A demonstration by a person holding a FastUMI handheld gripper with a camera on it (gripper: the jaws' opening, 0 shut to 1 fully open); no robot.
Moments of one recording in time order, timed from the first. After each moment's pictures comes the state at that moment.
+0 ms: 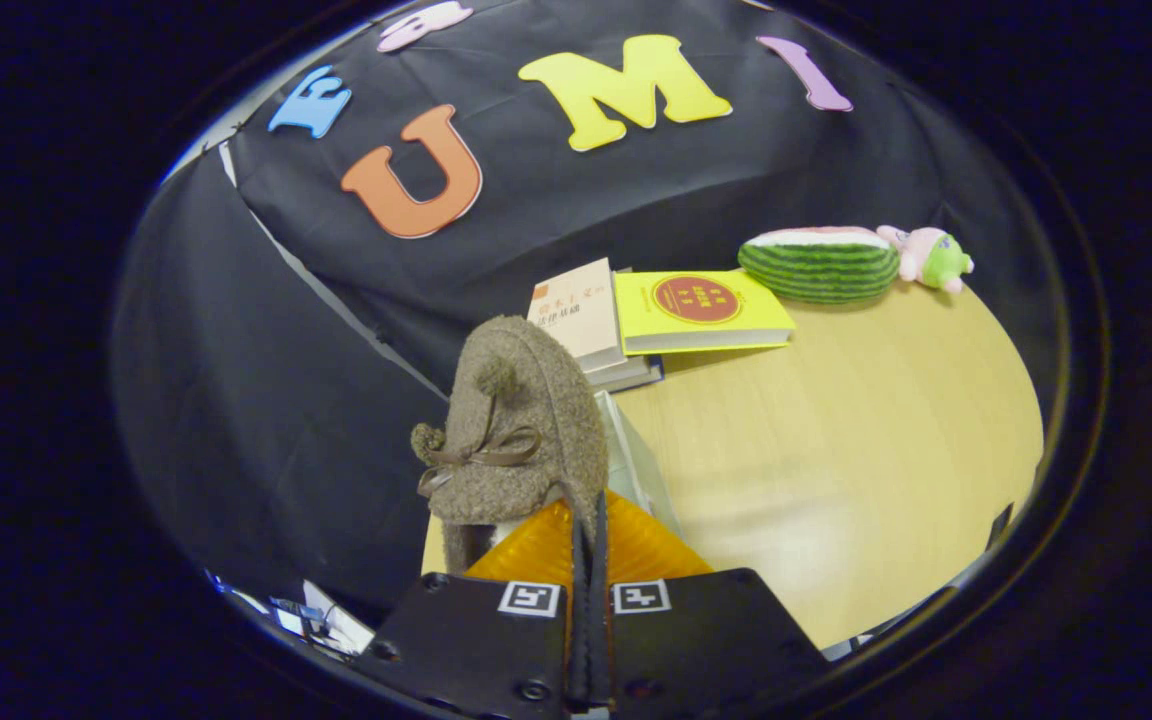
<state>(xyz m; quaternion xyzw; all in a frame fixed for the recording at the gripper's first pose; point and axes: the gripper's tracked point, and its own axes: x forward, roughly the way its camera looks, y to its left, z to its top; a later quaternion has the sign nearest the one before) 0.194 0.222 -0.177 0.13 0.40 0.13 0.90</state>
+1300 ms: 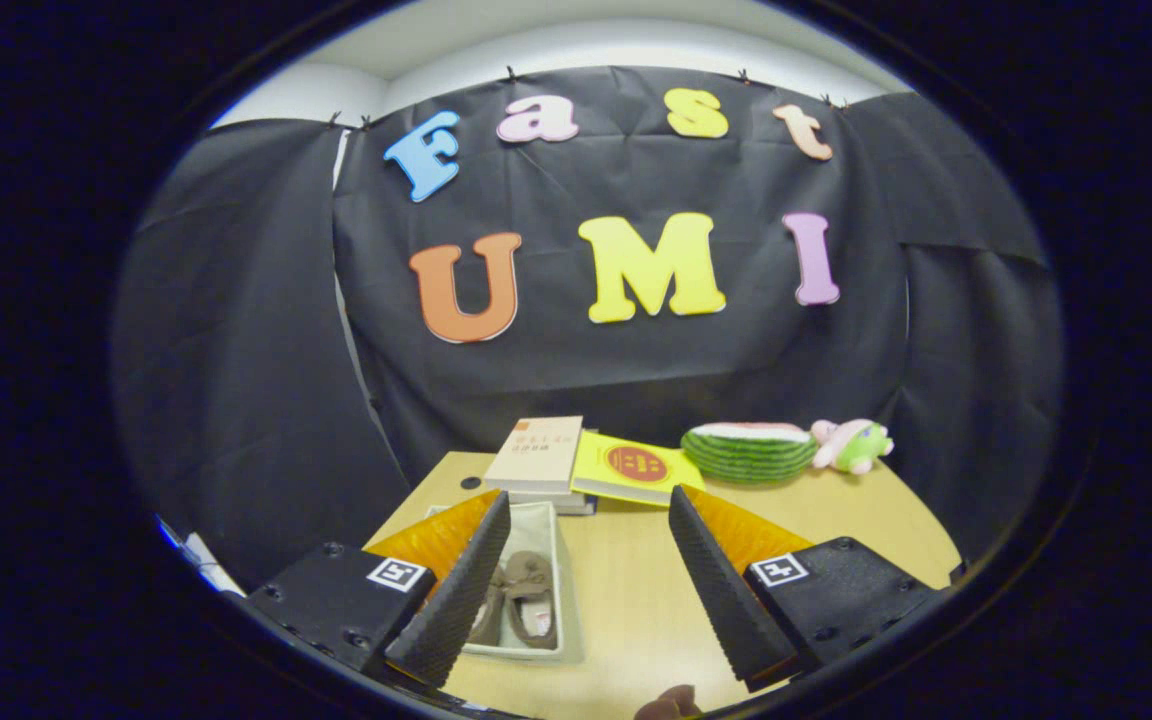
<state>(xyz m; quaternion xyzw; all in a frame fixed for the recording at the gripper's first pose) 0.128 0.131 -0.042 -0.01 0.12 0.10 0.99</state>
